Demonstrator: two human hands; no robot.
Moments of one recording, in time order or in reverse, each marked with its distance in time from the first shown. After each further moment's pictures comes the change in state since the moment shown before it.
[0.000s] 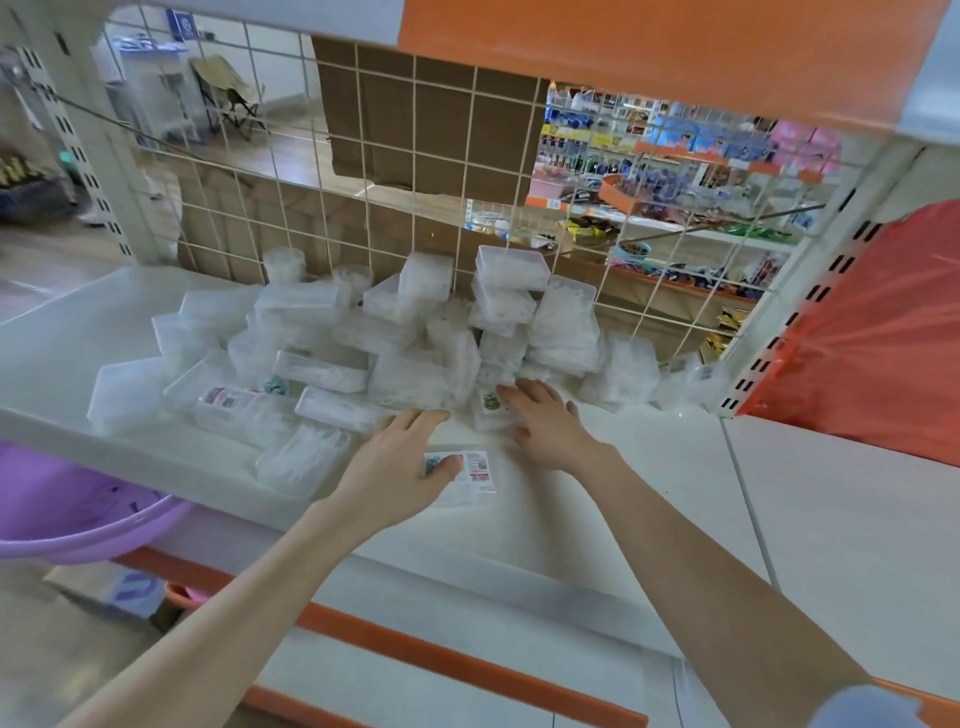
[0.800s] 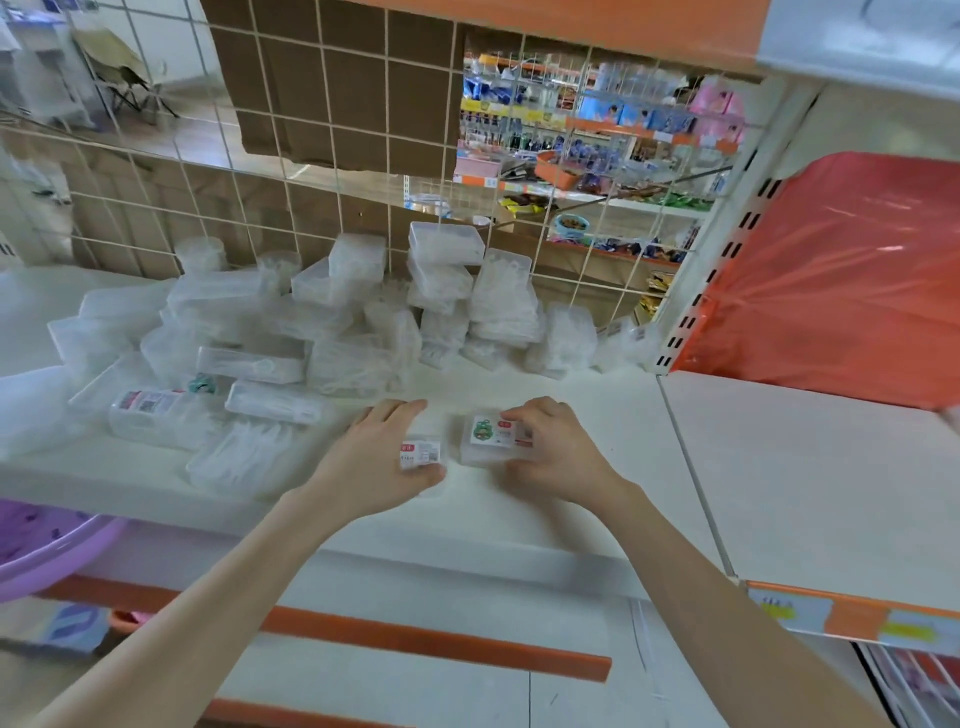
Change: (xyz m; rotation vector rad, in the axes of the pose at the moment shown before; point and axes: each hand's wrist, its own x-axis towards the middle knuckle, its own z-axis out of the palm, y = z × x) left_hand 0.002 0.020 0.011 0.020 -0.179 0.029; right_hand -0.086 0.020 0.001 0.174 0.155 0.044
